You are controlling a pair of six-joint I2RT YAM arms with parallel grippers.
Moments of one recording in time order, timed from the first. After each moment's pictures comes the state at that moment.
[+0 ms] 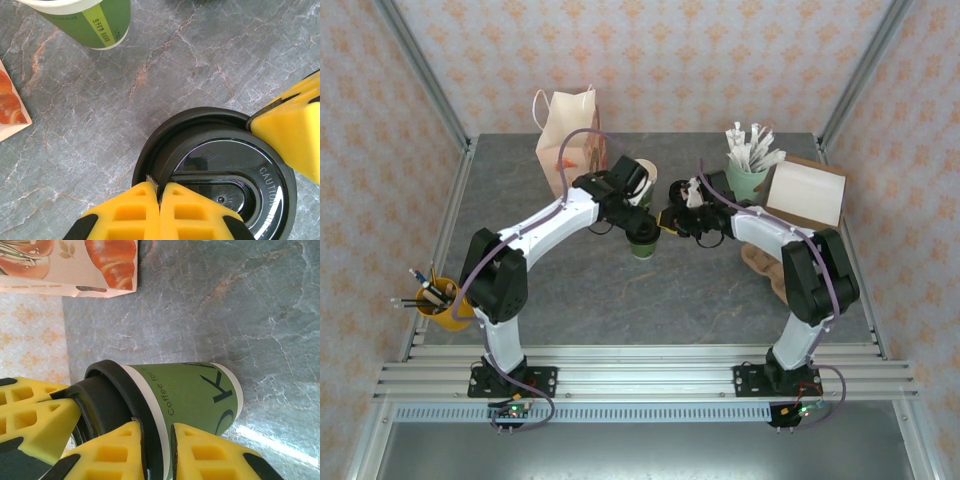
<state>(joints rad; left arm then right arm) -0.57 1.88 1.56 -0.82 -0.01 -0.15 0.39 1.77 1.09 -0.23 -0.64 0.72</state>
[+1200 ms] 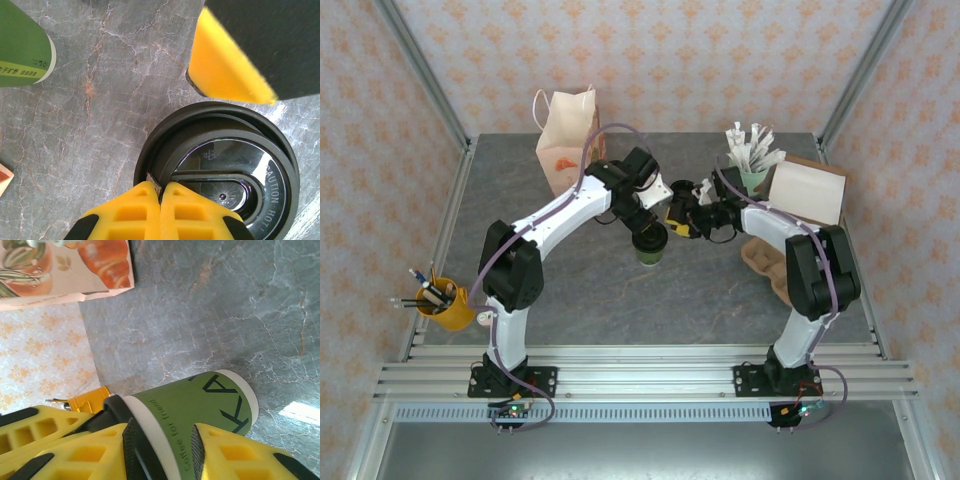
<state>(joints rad) -0.58 1.99 1.81 -1.05 0.11 0.25 0.30 1.77 1.13 -0.30 -0.81 0.81</state>
